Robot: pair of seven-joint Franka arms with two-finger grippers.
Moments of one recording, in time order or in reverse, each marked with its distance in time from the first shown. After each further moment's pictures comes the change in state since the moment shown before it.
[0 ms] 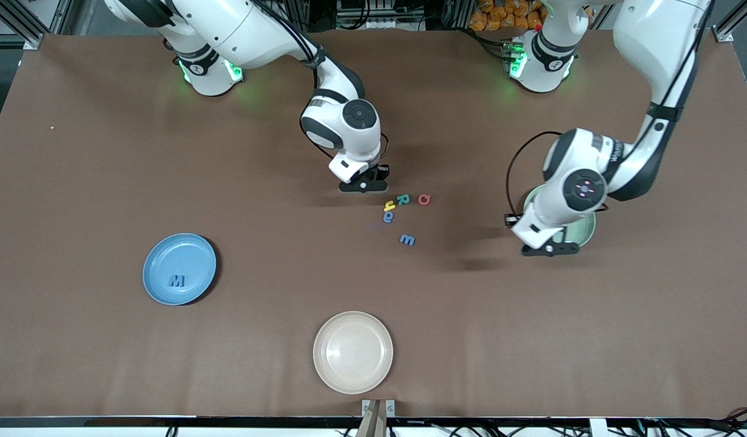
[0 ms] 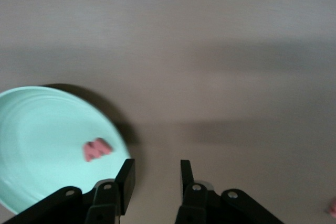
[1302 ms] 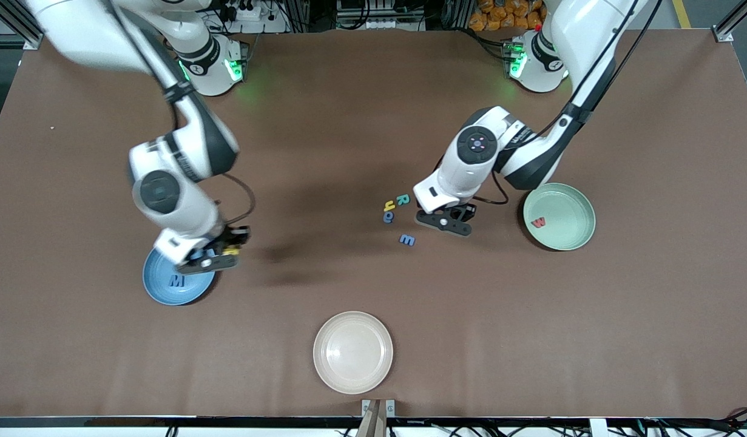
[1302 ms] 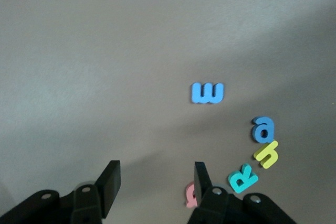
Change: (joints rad) left arm -0.176 0.114 -0.131 0.083 0.132 0.185 -0.021; right arm -0.625 -0.218 -0.035 0.059 0.126 -0.287 -0.915
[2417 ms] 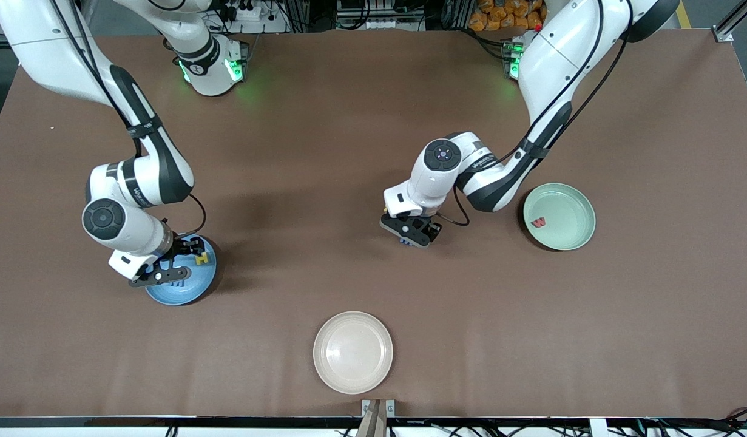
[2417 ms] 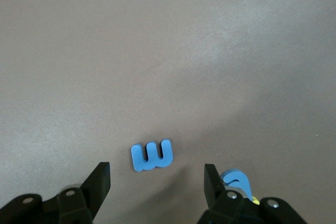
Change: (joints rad) left arm -0.093 0.203 0.040 0.106 0.175 0.201 0.000; right arm -0.033 0.049 -0.130 -0.068 0.004 0.106 -0.161
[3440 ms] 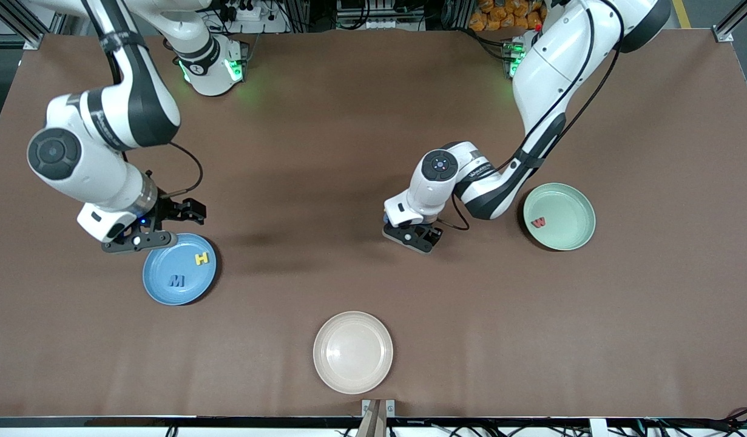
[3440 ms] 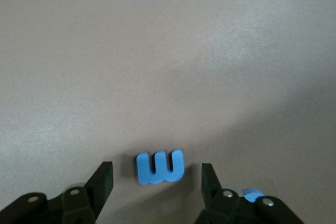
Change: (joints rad) left arm -0.027 0.057 0.031 0.043 0.021 0.001 -0.082; right arm 0.091 -0.309 0.017 0.018 0.219 -0.273 0.073
